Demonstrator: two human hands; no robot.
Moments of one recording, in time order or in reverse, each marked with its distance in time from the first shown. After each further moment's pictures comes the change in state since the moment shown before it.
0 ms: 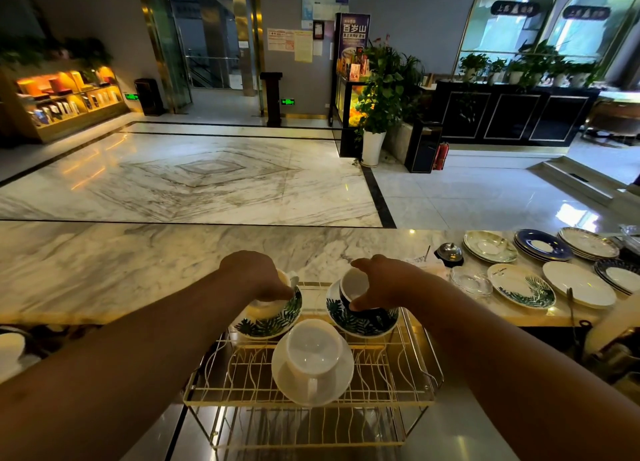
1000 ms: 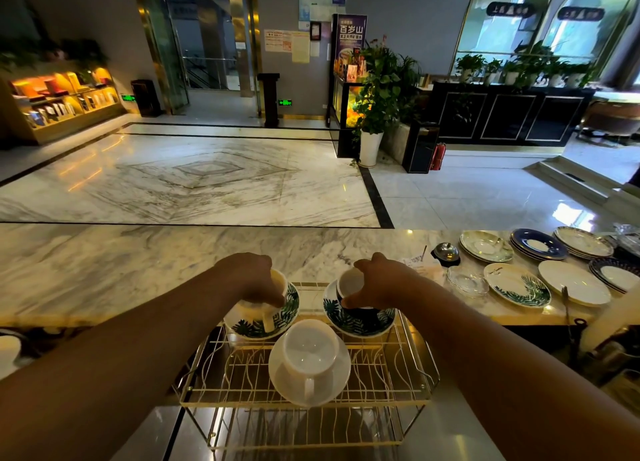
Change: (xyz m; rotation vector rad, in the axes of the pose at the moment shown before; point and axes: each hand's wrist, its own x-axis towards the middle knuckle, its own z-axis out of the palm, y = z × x) left_hand 0.013 -0.011 0.009 -0.072 0.003 0.127; right_hand 0.009 0.004 0.011 -0.022 0.035 0.071
